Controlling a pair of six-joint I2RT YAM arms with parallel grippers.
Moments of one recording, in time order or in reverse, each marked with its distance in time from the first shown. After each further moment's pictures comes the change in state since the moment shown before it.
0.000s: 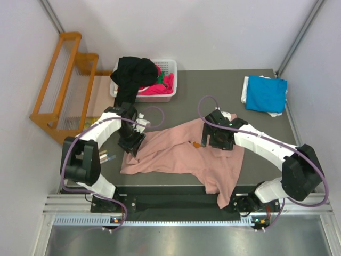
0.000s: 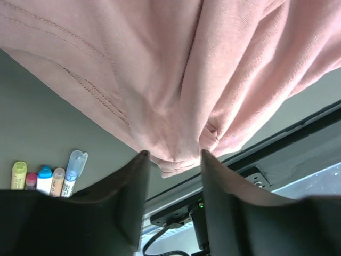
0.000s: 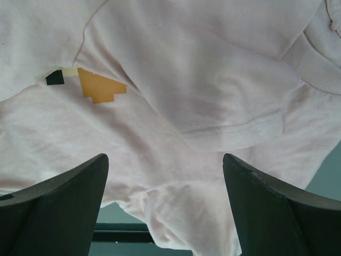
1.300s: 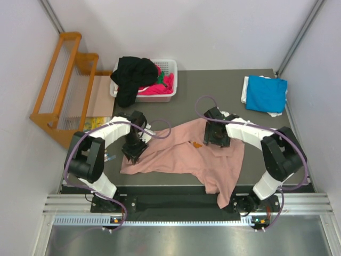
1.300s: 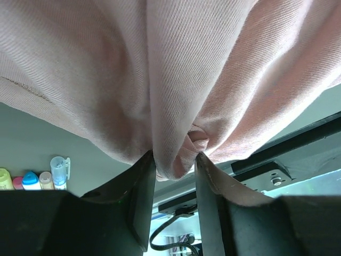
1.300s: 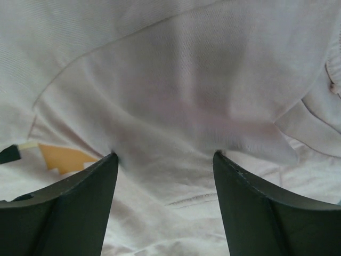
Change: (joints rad) left arm -0.122 0.052 -0.084 0.025 -0.114 -0.008; right arm -0.105 0.213 0.014 0.138 0.006 -0.068
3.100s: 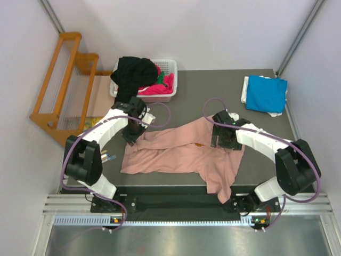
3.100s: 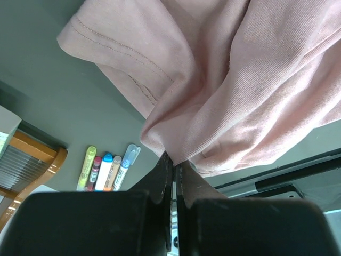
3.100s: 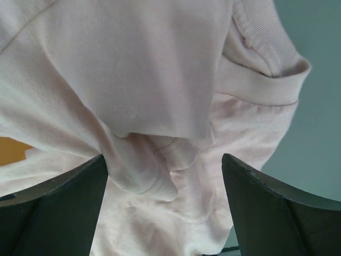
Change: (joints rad) left arm 0.000 -0.033 0.195 -0.005 -0.130 -0.026; right arm -0.039 -0.137 -0.101 -0.061 0.079 -0.051
